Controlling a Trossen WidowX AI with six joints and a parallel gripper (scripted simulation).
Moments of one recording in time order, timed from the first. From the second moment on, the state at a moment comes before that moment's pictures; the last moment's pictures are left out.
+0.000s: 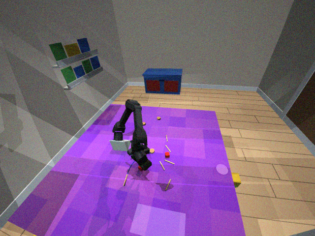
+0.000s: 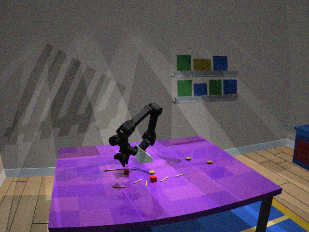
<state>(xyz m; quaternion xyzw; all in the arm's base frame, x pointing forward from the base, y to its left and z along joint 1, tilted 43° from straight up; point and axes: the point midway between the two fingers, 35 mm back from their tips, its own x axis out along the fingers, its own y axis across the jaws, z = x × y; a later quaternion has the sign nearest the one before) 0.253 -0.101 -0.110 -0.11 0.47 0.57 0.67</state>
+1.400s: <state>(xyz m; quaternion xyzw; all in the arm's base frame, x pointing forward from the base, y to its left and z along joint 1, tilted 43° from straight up) 0.224 -0.131 -0.124 0.23 0.68 0.27 0.64</state>
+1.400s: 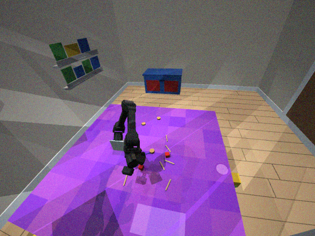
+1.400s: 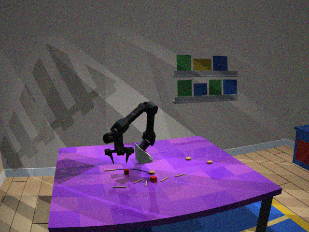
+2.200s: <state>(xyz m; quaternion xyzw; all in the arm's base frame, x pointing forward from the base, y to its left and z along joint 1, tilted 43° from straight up) 0.172 -0.161 -0.148 0.58 0.70 -0.23 0.34</state>
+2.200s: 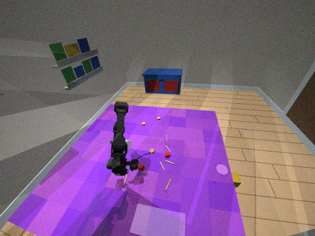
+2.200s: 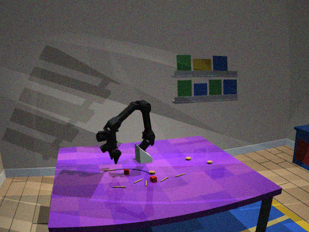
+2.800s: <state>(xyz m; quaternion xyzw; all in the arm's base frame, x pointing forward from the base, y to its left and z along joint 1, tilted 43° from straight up) 0.169 -0.161 -0.150 0.59 0.69 -0.25 0.32</state>
